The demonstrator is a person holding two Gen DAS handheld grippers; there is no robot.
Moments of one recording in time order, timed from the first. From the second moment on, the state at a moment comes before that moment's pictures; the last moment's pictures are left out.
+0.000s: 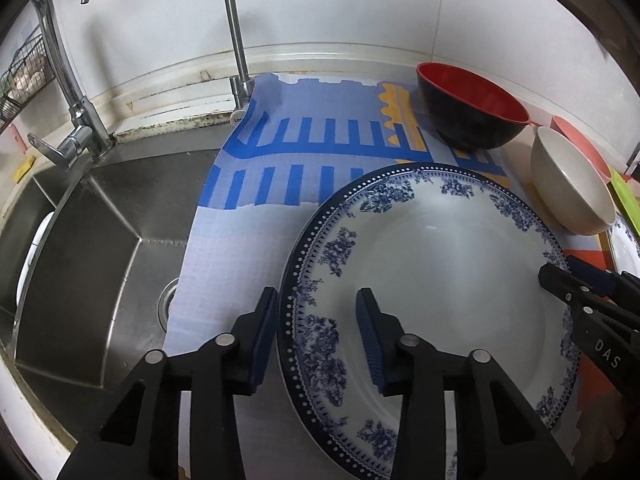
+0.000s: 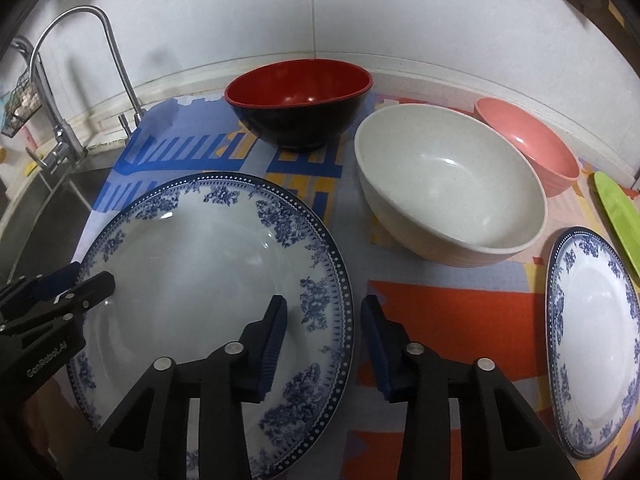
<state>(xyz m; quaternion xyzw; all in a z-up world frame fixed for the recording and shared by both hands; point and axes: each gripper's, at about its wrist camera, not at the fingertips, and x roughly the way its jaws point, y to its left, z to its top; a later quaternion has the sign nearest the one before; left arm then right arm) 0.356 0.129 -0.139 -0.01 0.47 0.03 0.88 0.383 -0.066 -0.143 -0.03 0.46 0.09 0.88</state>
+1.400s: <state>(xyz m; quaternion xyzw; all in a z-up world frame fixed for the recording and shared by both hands) 0.242 0.101 -0.116 -0.01 0.46 0.03 0.89 0.276 -0.092 -0.115 -0.04 0.45 0.07 0.89</state>
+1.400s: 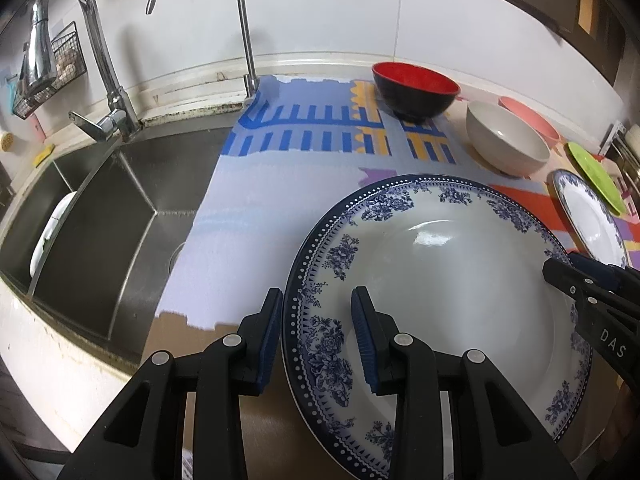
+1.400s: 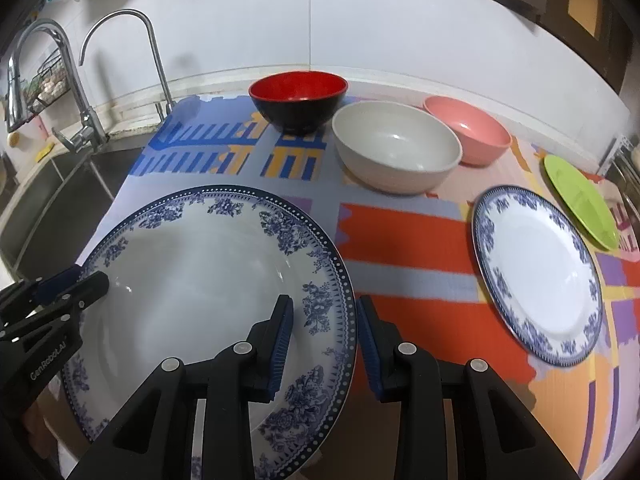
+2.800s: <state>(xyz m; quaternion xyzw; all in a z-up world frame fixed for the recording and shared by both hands) 0.223 0.088 -0.124 0.01 0.47 0.02 0.88 0.246 -0.113 -0.138 -0.01 0.50 0.06 0.87</state>
